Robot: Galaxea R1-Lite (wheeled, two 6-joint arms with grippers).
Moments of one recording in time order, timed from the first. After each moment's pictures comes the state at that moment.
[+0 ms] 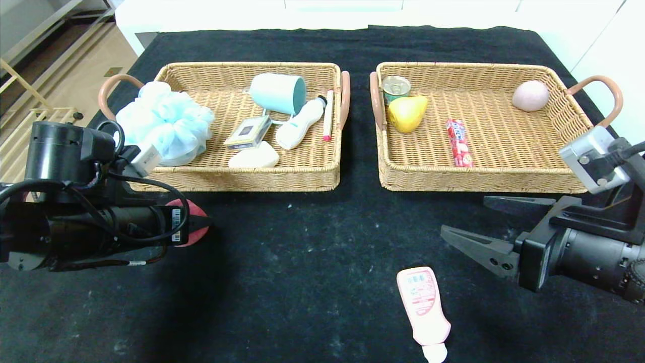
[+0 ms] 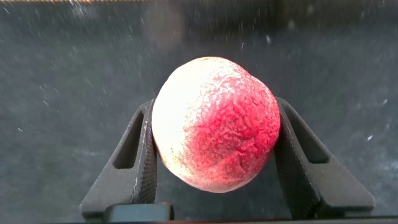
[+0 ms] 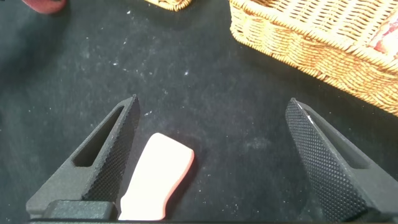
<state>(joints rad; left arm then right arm) -0.17 1.51 -0.96 0.02 0.11 -0.12 0.55 1.34 -0.71 -0.44 0.10 -0.02</state>
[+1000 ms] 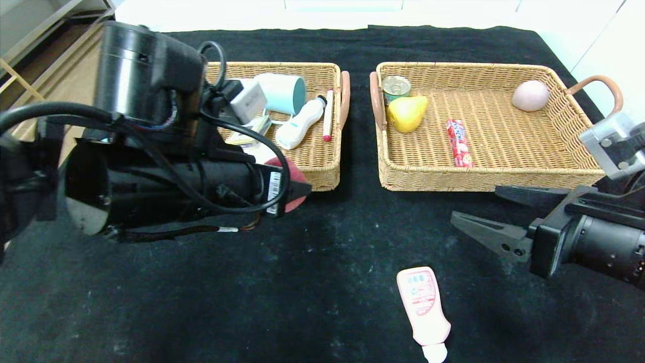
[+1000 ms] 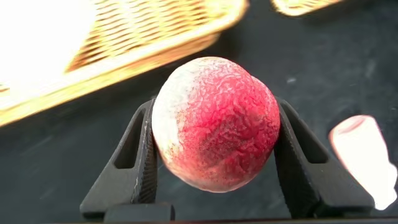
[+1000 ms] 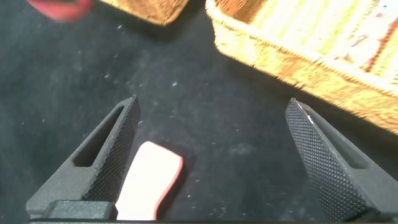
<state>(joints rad) -0.66 1.60 -1.31 0.15 0.21 -0.13 0.52 1.32 -0.73 -0.43 0.10 -0.02</state>
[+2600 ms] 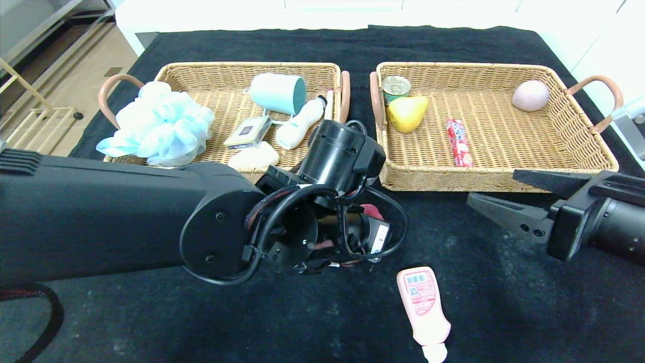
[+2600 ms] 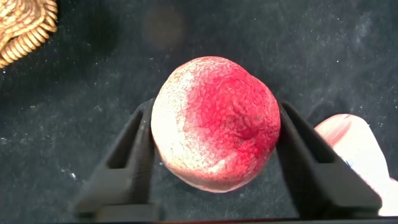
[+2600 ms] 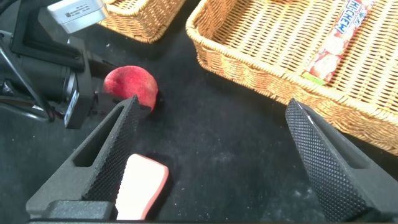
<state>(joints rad) -0.84 1.92 -1.47 0.14 0.27 -0.14 0.47 1.29 -0.75 -0.43 0.11 -0.02</state>
